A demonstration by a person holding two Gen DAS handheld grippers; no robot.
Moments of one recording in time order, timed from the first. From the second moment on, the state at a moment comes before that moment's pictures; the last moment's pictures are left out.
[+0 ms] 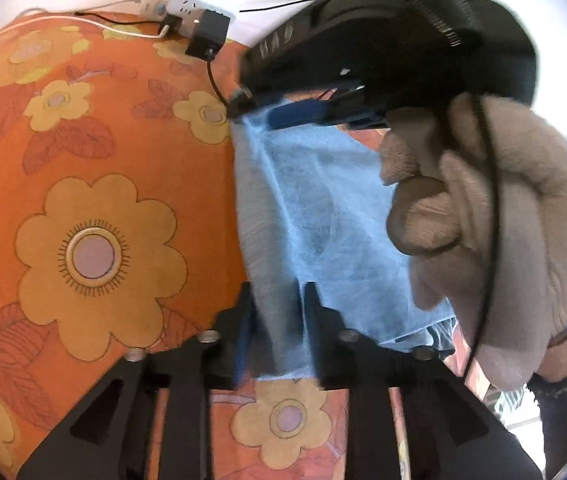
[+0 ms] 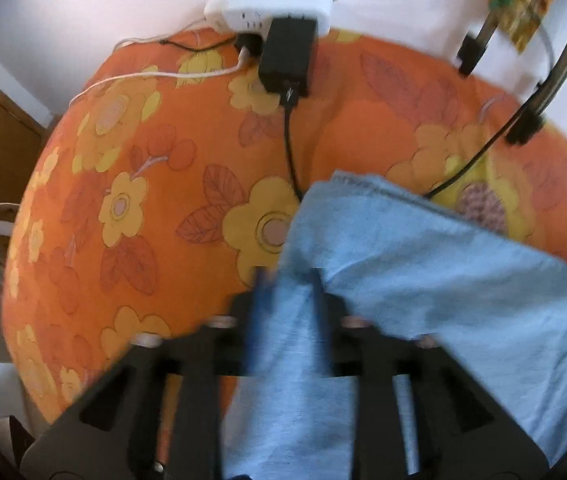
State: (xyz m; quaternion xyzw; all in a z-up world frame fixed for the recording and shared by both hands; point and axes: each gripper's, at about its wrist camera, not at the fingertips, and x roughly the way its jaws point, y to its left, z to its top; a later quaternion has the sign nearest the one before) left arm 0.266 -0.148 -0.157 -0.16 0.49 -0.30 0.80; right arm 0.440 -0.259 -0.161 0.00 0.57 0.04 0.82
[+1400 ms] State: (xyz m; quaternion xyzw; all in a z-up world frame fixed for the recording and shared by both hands) left arm 0.197 -0.302 -0.037 -0.07 0.33 -0.43 0.84; right arm 0.346 -0.435 -0.021 0.11 0.46 0.08 0.88
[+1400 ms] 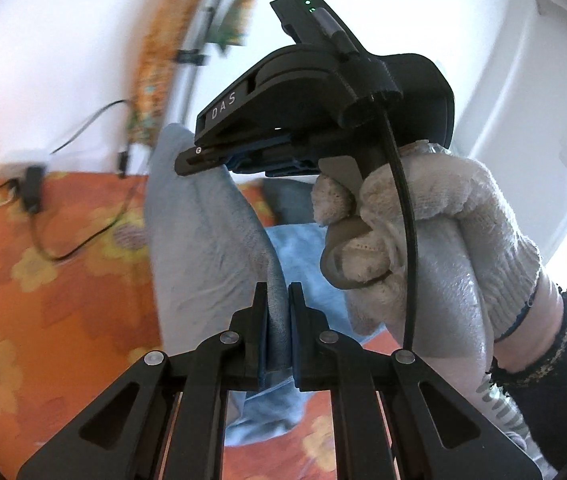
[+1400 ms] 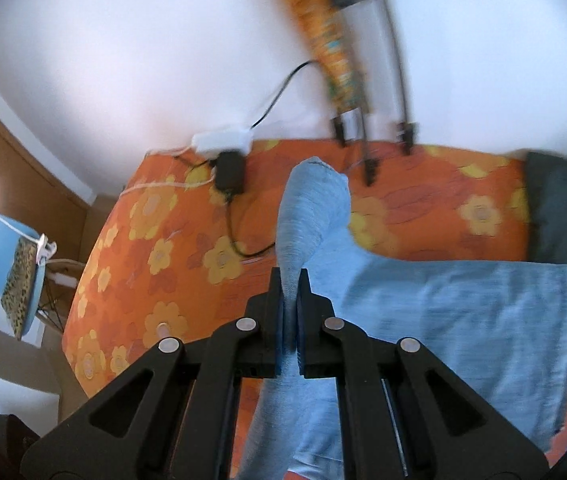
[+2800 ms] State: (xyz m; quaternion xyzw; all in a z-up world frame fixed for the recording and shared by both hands) left arm 0.195 -0.558 -0.113 0.01 0.41 -0.50 0.76; right arm 0.290 -0.713 -0.133 0.17 0.47 -0.04 0.86
